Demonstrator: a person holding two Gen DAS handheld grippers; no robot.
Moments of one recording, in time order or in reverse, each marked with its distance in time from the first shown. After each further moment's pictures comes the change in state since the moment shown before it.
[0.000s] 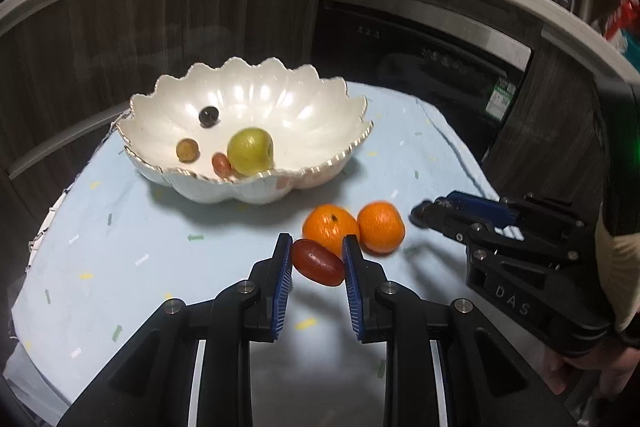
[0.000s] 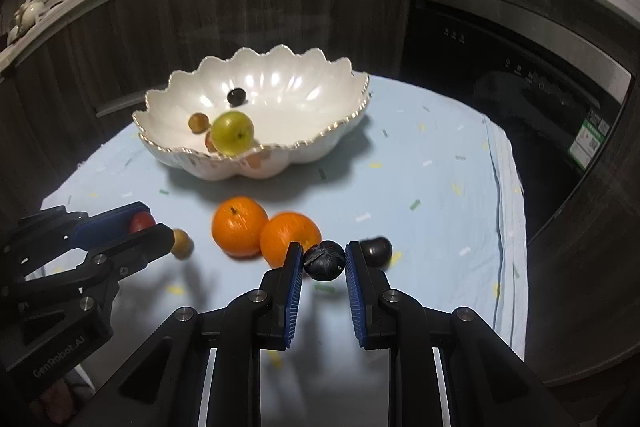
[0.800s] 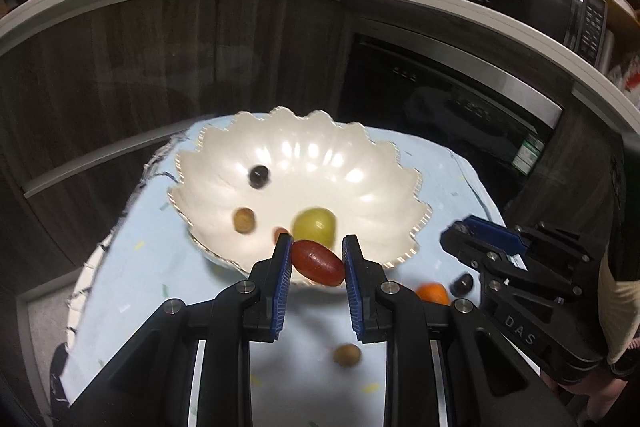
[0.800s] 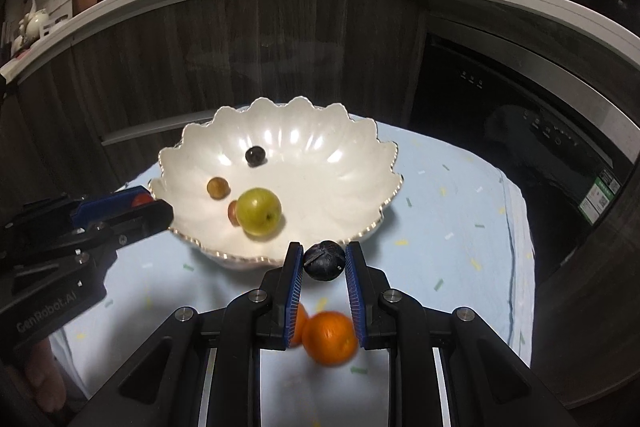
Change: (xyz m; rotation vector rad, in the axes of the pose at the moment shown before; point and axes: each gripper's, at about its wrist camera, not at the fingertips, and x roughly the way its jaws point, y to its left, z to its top) left arm -0.006 0.064 0.065 -0.055 -0.054 0.042; right arm 0.004 0.030 0.065 -0.011 -0.072 0.003
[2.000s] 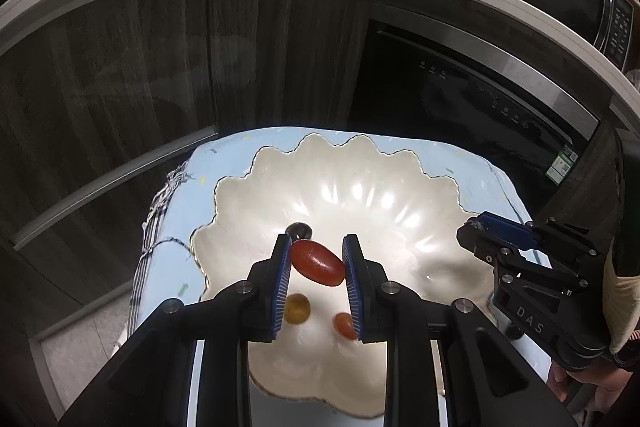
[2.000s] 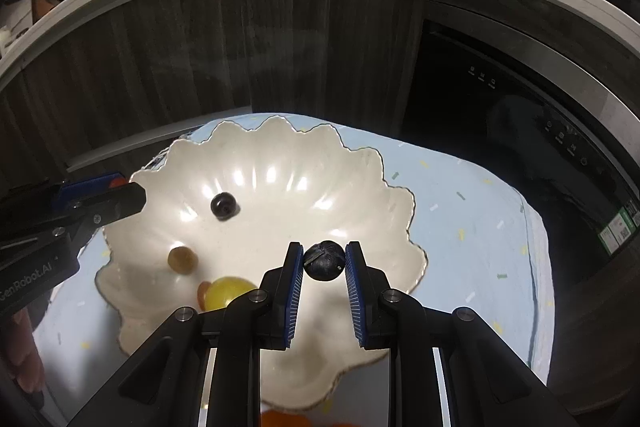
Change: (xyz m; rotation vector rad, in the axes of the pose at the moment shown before) left arm 0.080 0.053 0.081 0.070 0.097 -0.017; right arm 0.078 -0.004 0.074 0.061 0.075 -0.057
